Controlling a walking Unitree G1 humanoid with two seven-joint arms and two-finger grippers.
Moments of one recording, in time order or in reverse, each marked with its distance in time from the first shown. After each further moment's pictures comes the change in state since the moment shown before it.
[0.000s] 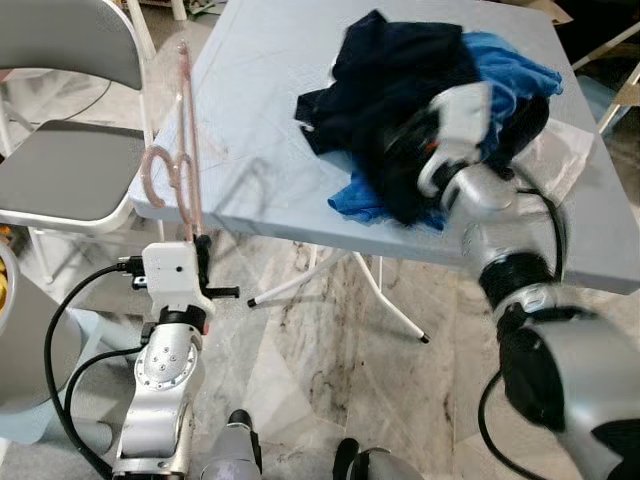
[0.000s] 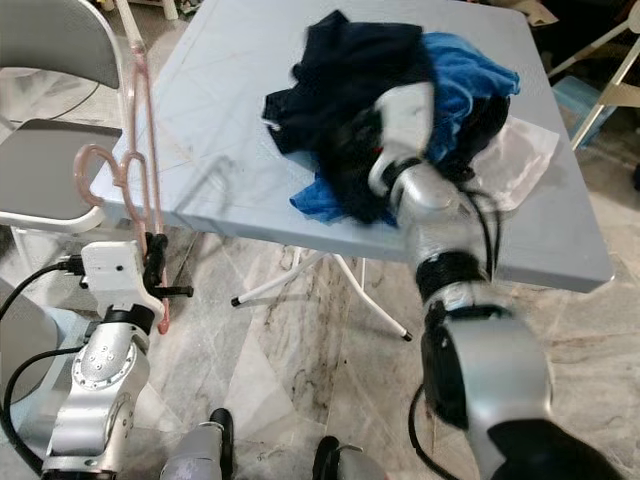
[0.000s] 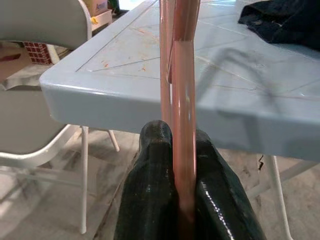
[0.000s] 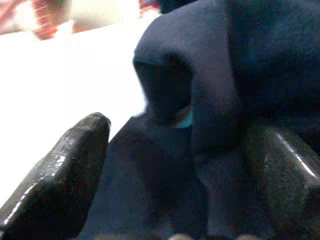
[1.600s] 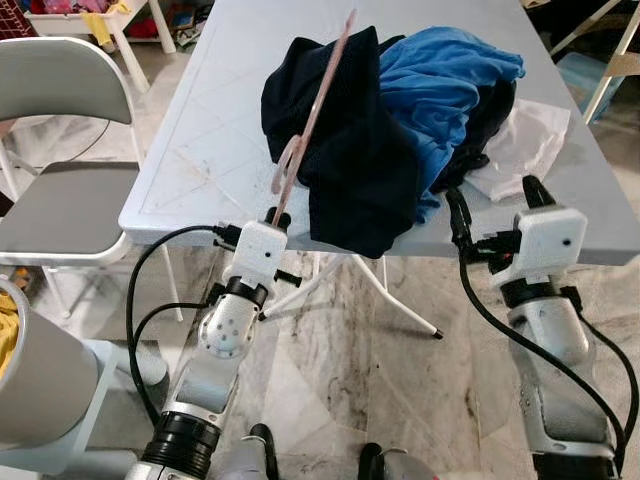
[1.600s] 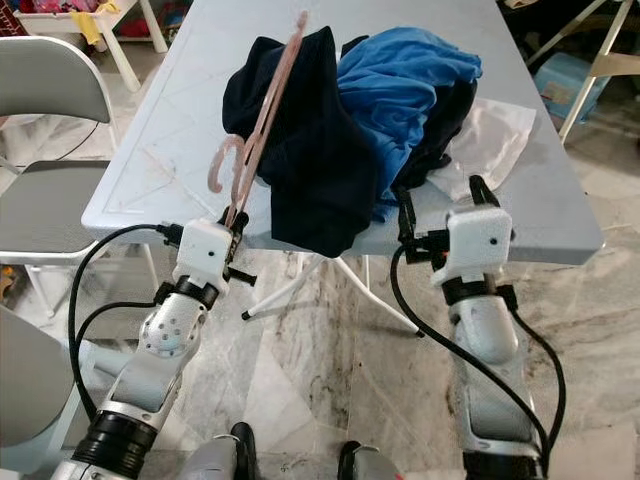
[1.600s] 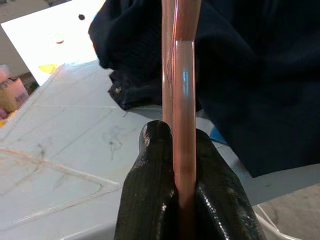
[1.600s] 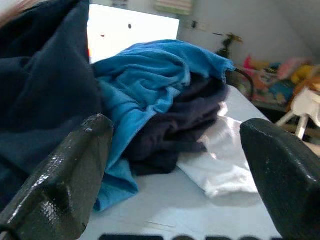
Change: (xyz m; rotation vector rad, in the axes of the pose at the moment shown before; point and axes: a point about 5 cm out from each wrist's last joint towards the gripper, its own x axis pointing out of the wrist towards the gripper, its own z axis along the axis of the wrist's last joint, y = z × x) left arm 0.029 -0.061 0.004 0.226 -0.171 -0.304; right arm -0.130 0.019 -0.003 -0.147 -0.164 -0.668
